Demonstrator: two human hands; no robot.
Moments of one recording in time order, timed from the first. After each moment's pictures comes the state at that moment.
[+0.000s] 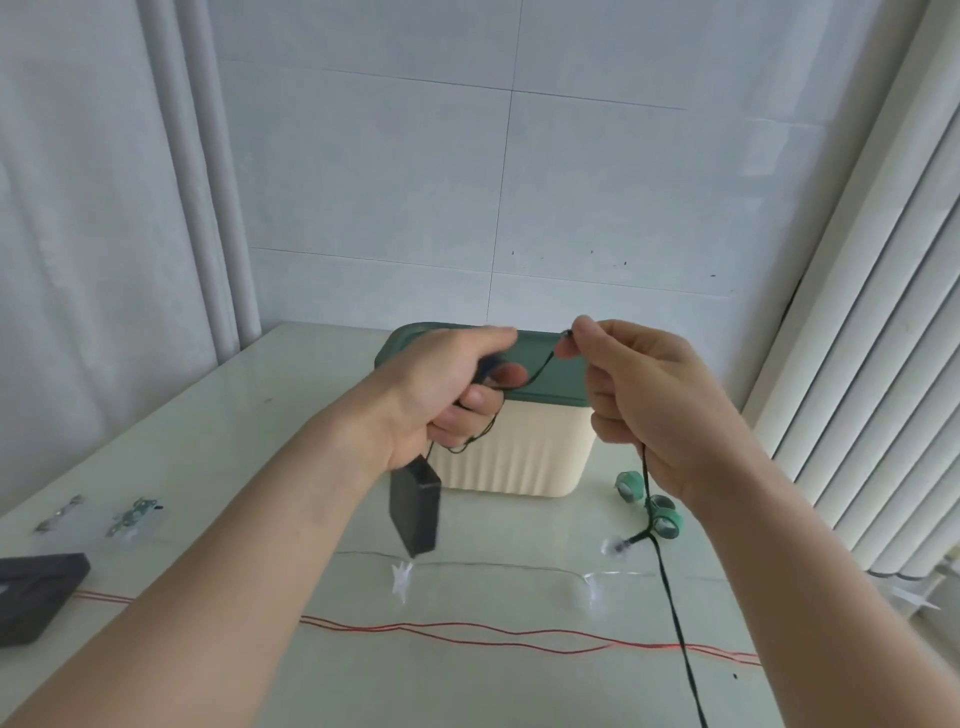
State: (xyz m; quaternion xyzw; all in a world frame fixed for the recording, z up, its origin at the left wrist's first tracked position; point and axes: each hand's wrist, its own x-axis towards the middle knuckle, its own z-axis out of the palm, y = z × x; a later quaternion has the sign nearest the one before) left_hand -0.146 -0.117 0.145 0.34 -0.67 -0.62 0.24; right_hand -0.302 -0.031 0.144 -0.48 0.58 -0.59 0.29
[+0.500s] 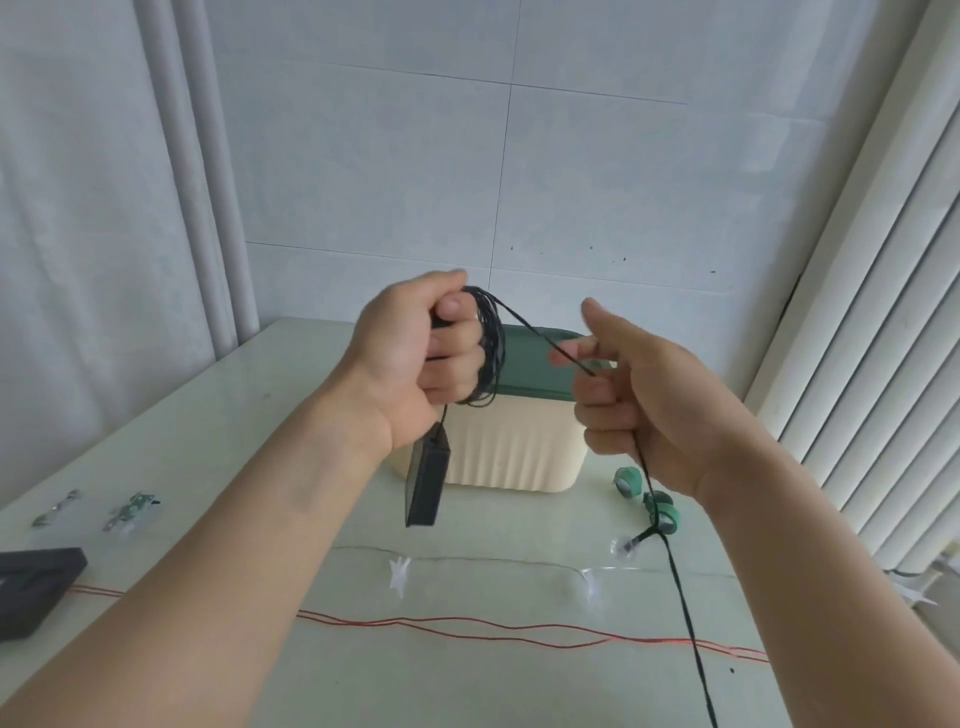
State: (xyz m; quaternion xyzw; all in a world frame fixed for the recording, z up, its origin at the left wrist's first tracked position) left_hand -0.143 -0.123 0.152 0.21 -0.50 -0.74 0.40; right_hand -0.307 -0.029 0.149 -0.42 0.56 -0.56 0.44
